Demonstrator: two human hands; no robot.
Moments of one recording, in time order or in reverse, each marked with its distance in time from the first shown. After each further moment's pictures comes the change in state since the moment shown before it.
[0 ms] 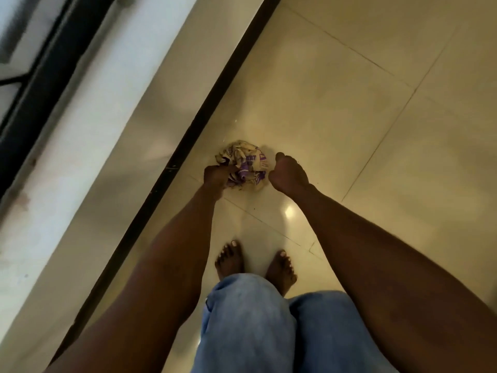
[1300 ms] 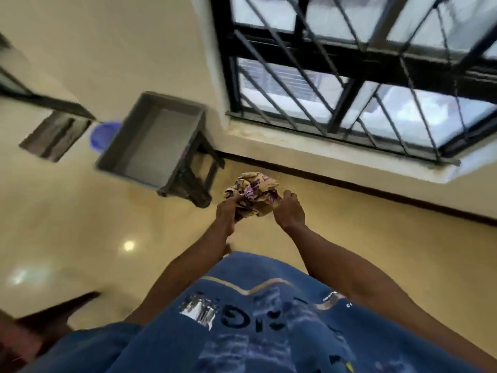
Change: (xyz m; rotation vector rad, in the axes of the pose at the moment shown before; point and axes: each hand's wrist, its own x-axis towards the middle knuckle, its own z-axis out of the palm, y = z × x) left_hand -0.808 -0.335 -0.152 -1.418 0.557 0.091; right_hand -0.756 -0.067 -0.089 -0.519 -0.201 -0.941
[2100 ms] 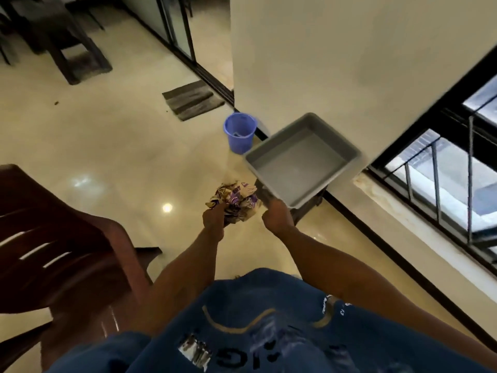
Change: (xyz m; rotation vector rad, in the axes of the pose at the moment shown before) left_hand 0.035 0.092 -0.478 -0.508 0.520 0.087; right_hand -0.093 -0.391 0.280 -0.347 -0.342 -0.626
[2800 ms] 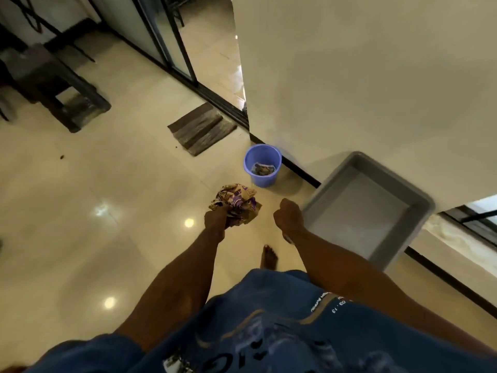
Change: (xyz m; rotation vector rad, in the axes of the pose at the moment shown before) left_hand 0.216 0.314 0.082 0.213 -0.011 -0.007; right_hand 0.353 -0.148 -0.024 0.216 0.013 0.223
